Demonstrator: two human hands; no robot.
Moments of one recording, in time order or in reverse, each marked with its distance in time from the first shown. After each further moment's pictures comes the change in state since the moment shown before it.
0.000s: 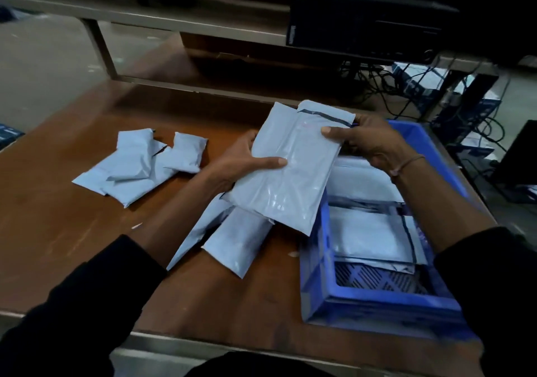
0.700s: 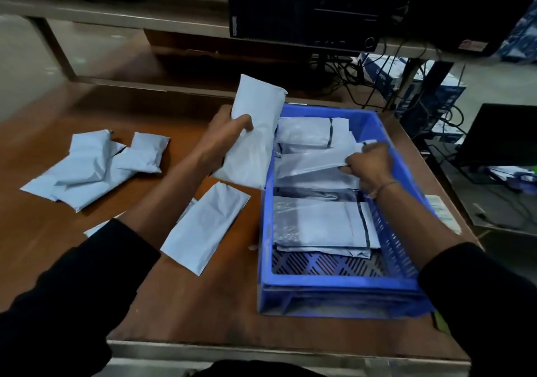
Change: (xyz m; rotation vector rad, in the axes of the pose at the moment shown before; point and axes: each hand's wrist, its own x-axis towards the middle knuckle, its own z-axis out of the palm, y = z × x) left_hand 0.042 0.040 0.069 0.016 0.227 0.038; right_hand -0.017 0.096 -0.112 -0.016 0.650 0.143
